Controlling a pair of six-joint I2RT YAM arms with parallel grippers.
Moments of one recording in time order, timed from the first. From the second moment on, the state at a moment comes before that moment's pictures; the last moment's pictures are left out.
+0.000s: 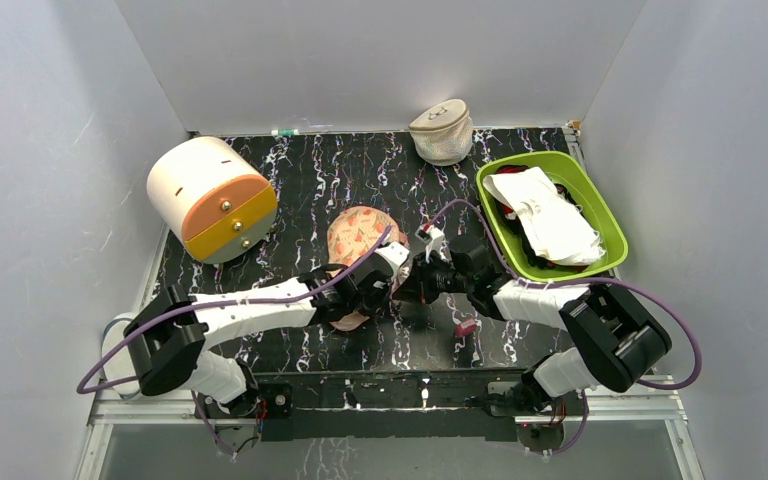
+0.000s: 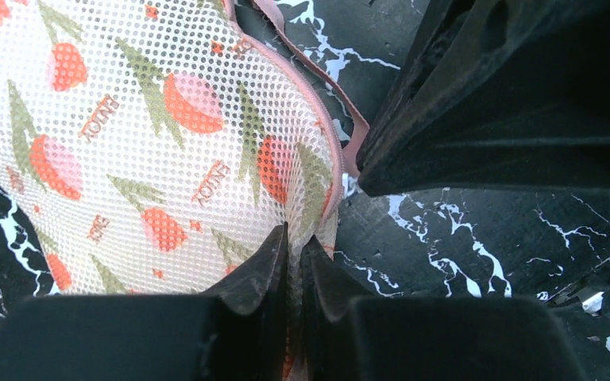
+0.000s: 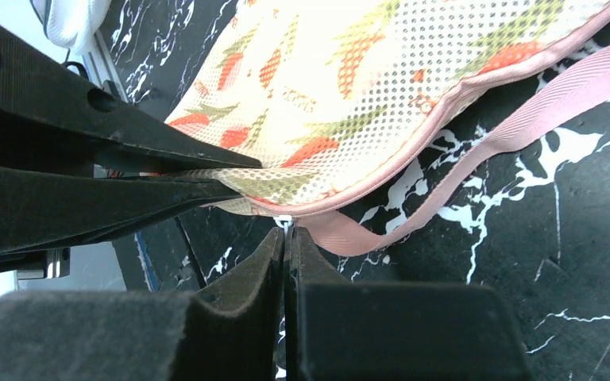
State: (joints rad) left arm -1.04 1.44 0.85 -0.33 -0.26 -0.24; right arm 0.60 1.42 0.48 0.44 -0.60 0.47
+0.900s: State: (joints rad) left arm -1.04 1.27 0.76 -0.39 -0.32 -0.29; right arm 0.42 1.77 0.74 0.42 -0.69 0.38
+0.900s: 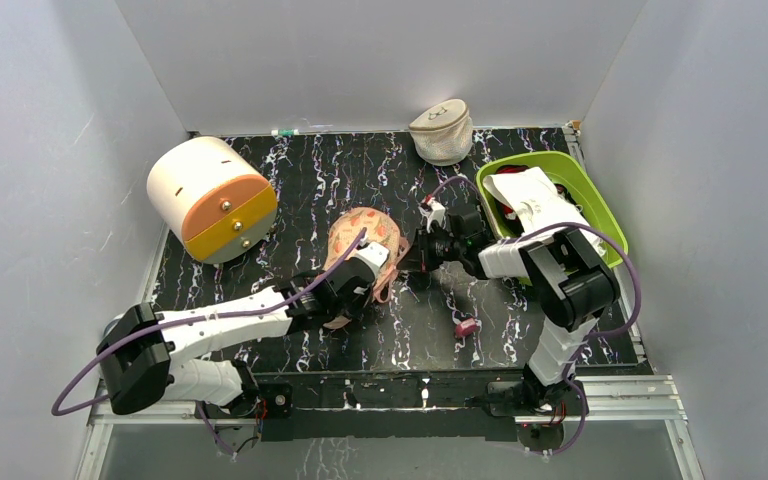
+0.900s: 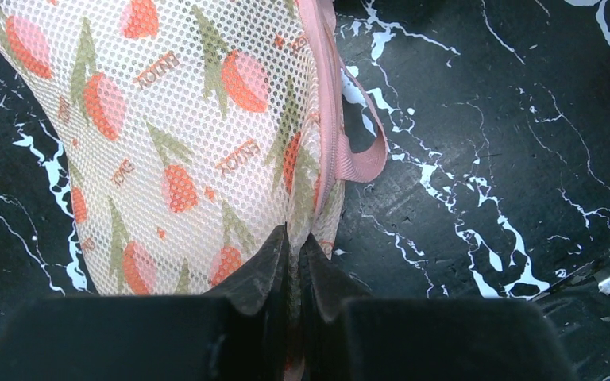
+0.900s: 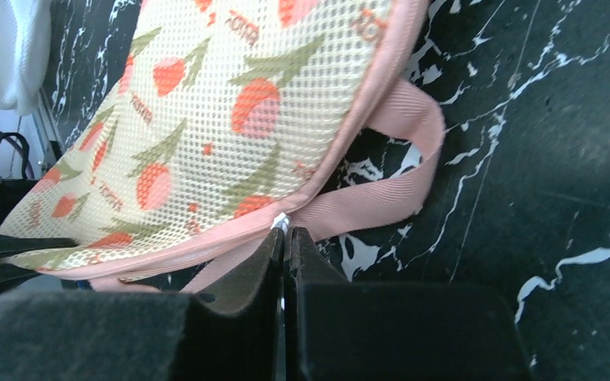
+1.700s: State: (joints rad) left arm -1.04 1.38 0.78 -0.54 -0.44 -0.42; right arm 0.38 1.74 0.77 0.36 -0.66 0.31
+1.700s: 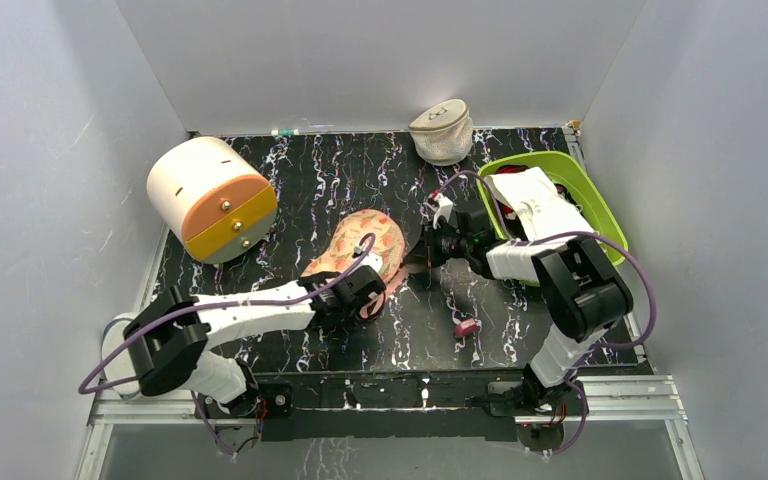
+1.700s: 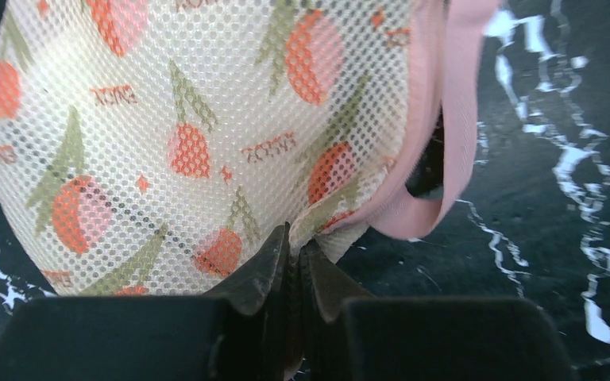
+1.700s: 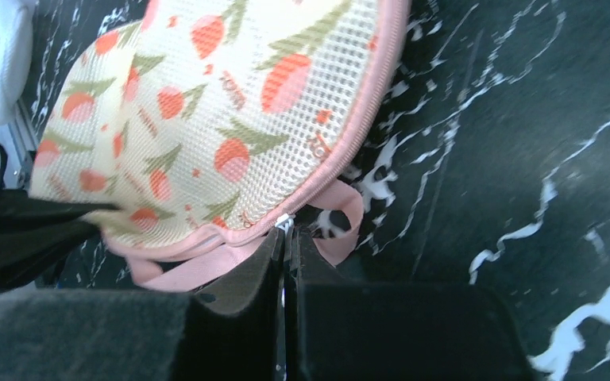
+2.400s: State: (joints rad) left arm -1.05 1.43 0.92 -0.49 -0.38 -0.36; right arm 0.59 1.47 0.56 0.45 -0.60 0.50
